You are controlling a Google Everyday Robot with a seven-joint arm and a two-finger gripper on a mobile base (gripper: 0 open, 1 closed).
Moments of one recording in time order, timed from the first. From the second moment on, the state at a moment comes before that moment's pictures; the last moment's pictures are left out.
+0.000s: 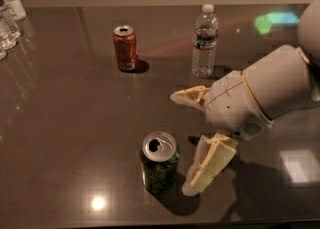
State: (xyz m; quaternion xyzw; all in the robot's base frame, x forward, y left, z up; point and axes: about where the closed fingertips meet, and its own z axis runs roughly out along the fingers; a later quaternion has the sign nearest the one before) arm 0.356 -0.035 0.905 -0.68 0.63 0.24 0.29
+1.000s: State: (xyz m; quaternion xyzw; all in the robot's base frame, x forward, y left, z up) arm 0.342 -0.008 0.898 -0.69 0.60 0.30 0.28
